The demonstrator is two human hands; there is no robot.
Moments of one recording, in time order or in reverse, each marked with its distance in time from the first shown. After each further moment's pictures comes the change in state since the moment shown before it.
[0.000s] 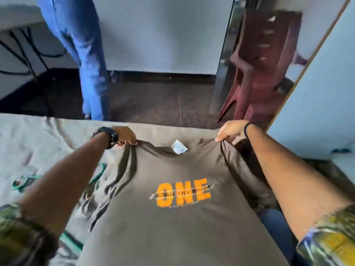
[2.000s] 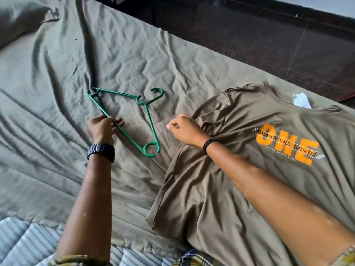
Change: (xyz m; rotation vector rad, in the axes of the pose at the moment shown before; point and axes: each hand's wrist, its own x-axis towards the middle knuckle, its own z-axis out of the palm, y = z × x) left_hand -0.224 -0.231 0.196 -1.683 1.292 -0.750; right_hand -0.012 -0.191 0.387 -0.319 -0.138 -0.906
